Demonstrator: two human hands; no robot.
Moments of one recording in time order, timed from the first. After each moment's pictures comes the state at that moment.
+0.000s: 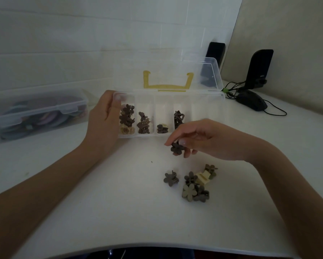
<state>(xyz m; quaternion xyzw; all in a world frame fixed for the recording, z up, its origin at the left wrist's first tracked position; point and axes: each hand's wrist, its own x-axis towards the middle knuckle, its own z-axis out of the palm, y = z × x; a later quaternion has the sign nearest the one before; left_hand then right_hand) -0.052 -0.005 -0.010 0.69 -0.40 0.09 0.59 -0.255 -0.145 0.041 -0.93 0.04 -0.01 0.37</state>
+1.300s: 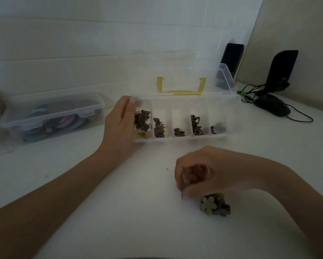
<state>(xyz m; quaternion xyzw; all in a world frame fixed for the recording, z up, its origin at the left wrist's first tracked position) -0.065 -0.006 -0.002 0.69 -0.37 0.08 0.62 -0.248 -0.119 0.035 -0.95 -0.02 0.10 0.29</state>
